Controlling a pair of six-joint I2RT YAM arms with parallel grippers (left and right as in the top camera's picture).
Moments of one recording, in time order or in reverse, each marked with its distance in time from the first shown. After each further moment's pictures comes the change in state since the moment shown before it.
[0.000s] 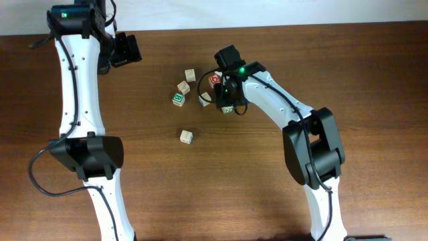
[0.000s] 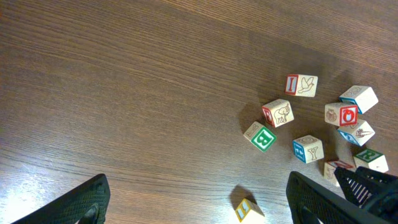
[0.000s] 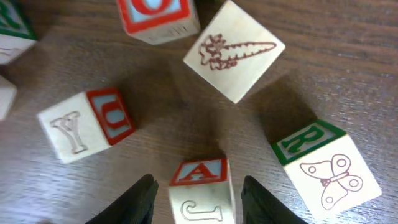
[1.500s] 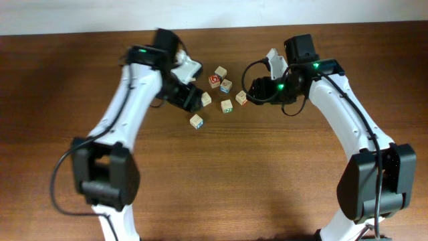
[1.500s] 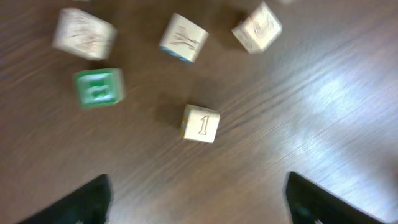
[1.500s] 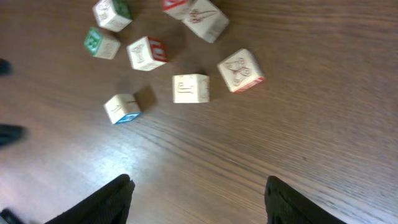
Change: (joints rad) left arm -0.308 -0.283 -0.833 0.431 0.174 0.514; right arm -0.284 -0.413 -0.278 -0.077 -0.384 -0.225
